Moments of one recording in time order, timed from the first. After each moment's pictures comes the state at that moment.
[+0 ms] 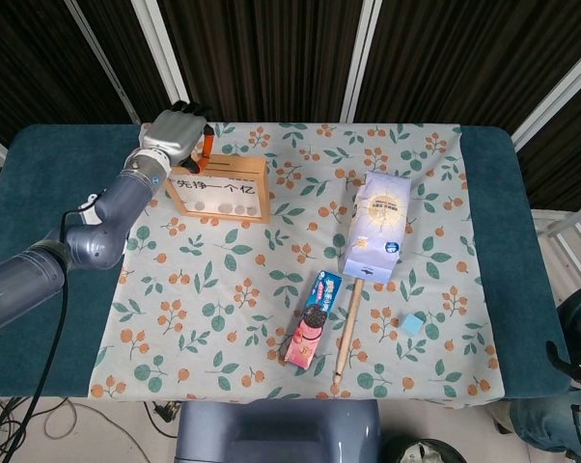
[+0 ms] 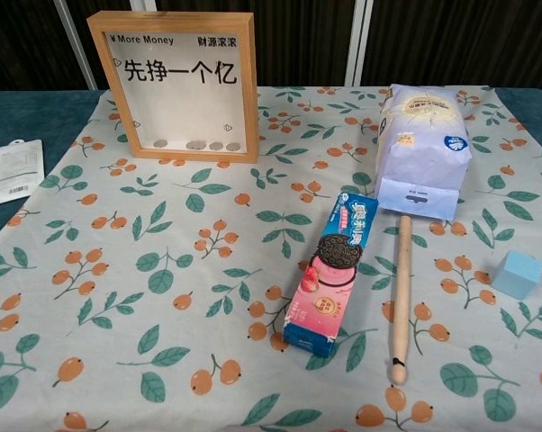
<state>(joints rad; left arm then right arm) -1.41 -1.22 -0.07 -1.13 0.42 0.40 0.33 -0.01 -1.08 0.18 -1.83 -1.11 1.49 -0.12</state>
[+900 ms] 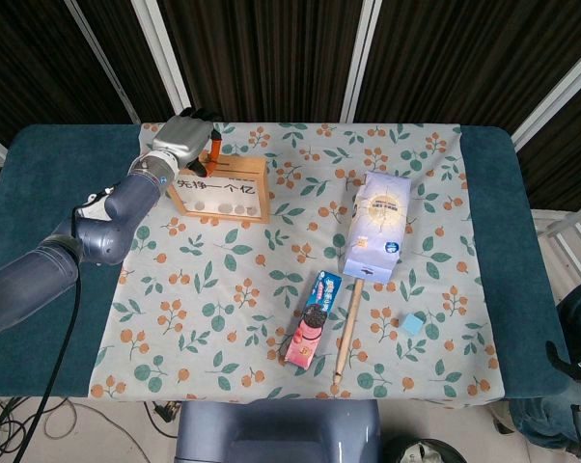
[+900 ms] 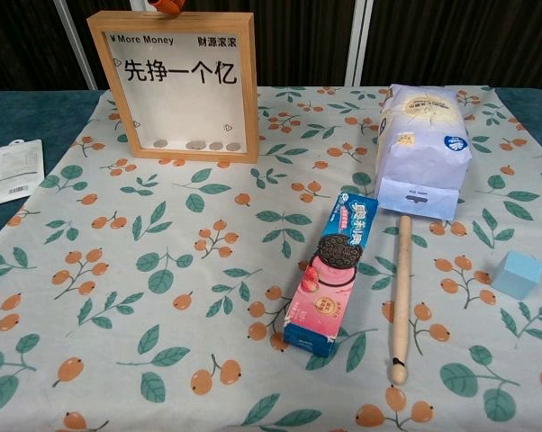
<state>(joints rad) -1.43 -1.28 -0.03 -1.02 0.51 0.32 0.18 -0.01 -1.08 0.18 -1.83 -1.10 1.49 -0.13</state>
